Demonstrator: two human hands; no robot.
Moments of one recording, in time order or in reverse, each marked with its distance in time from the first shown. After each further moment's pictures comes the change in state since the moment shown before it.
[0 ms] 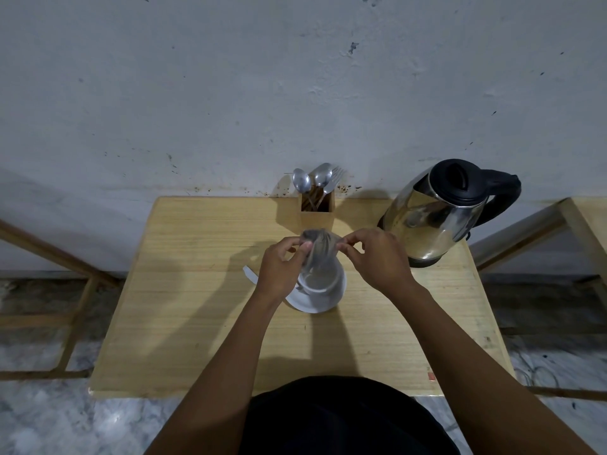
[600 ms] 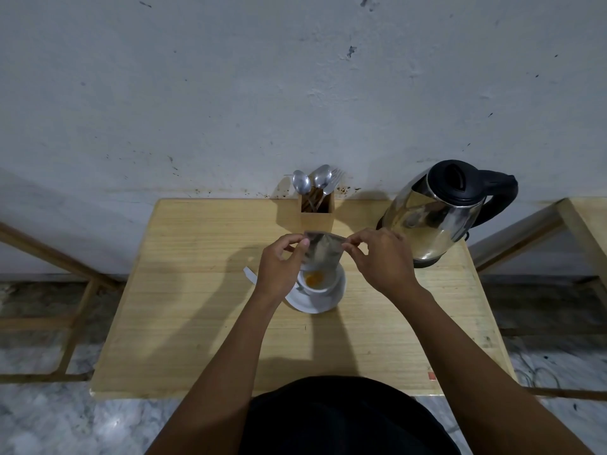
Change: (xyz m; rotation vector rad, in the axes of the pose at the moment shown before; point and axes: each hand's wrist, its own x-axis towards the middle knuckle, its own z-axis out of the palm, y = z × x) left_hand -0.001 0.001 -0.003 -0.006 0.046 0.043; right_hand -0.006 0.001 -0.003 -0.124 0.039 -0.006
